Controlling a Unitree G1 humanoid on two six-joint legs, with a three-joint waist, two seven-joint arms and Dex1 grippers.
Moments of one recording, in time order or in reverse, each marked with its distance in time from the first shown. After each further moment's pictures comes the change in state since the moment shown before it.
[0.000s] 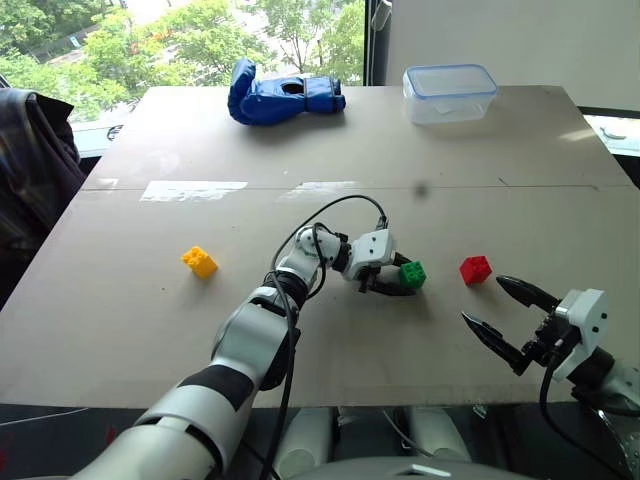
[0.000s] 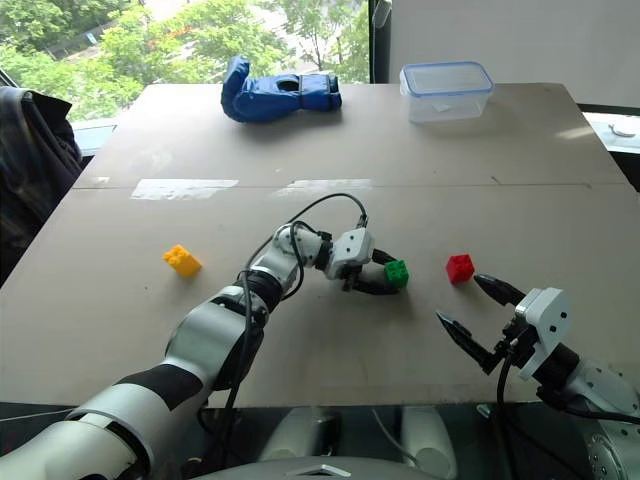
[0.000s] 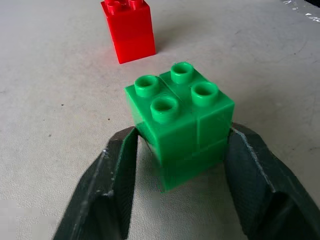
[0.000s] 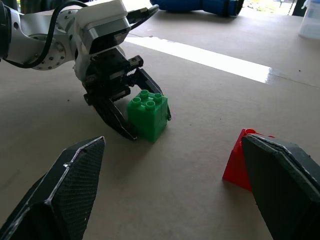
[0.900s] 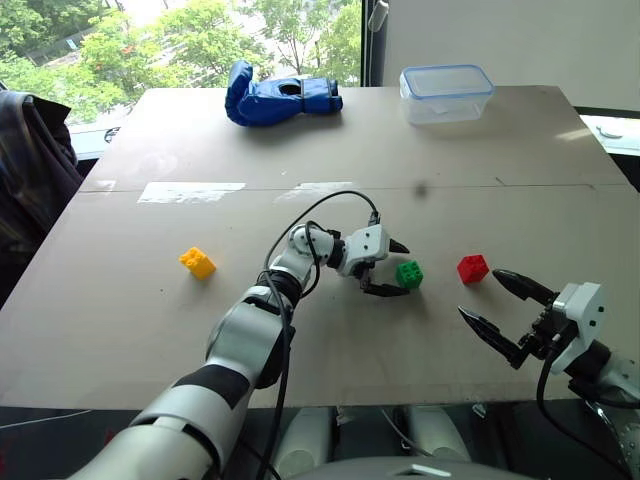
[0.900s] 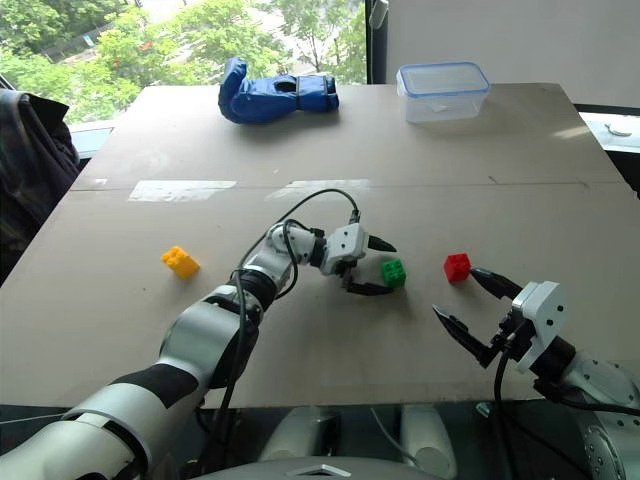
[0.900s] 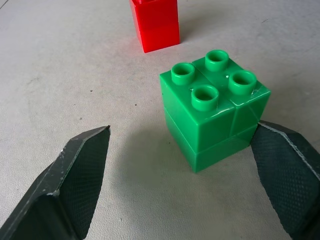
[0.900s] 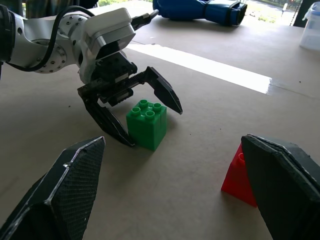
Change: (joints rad) left arm 0.004 0.028 0.022 0.000 0.022 -0.017 0.063; right arm -0.042 -0.003 0.012 0.018 -0.003 0.001 0.012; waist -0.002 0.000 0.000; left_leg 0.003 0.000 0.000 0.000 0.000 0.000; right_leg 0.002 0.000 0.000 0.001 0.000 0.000
